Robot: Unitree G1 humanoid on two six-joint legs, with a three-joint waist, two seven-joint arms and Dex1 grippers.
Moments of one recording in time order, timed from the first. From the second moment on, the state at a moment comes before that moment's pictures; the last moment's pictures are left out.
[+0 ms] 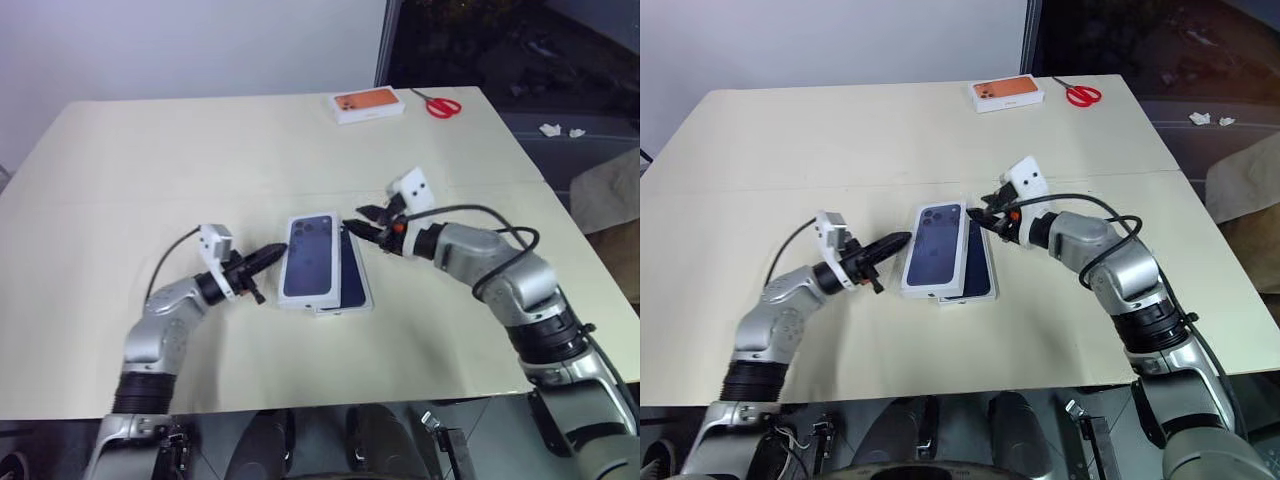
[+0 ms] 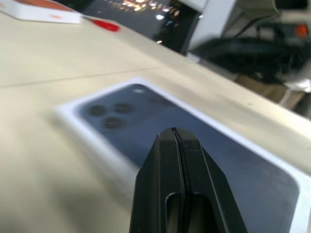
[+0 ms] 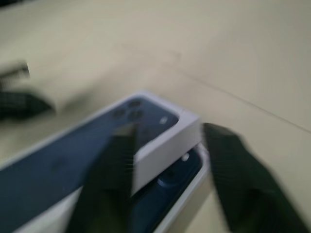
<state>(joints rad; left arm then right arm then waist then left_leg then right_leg) -0.28 0.38 0.11 0.06 -0.54 0.32 -0.90 -0.60 -0.59 0.26 -0.09 0.53 0.61 0.50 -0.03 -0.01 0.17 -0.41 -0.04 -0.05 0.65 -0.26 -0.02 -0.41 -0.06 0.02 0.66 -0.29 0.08</state>
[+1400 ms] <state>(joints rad) -0.32 0.35 -0.03 0.06 -0.43 0.43 -0.87 -0.47 -0.58 0.20 -0.11 0.24 0.60 0.72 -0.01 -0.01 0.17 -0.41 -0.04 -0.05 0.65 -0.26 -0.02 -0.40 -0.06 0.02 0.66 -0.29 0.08</state>
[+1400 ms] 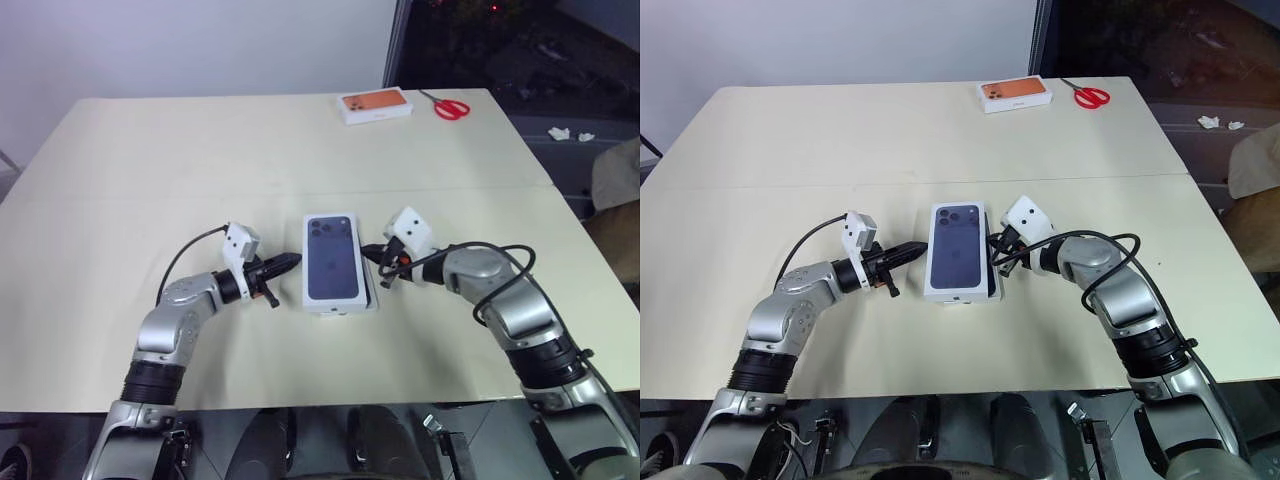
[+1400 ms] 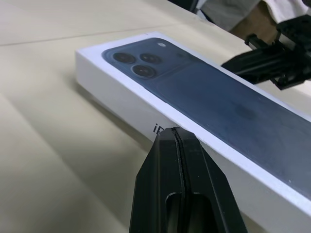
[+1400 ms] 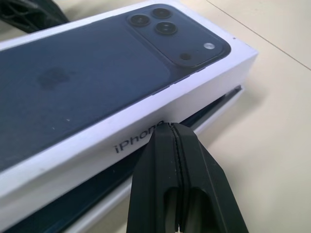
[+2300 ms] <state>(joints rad) -0.31 0.33 -0.06 0.00 -0.43 0.46 -0.87 -0.40 -0.62 0.18 -0.17 0.20 0.61 0.75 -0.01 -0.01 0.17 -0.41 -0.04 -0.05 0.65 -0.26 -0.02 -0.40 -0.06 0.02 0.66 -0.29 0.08</state>
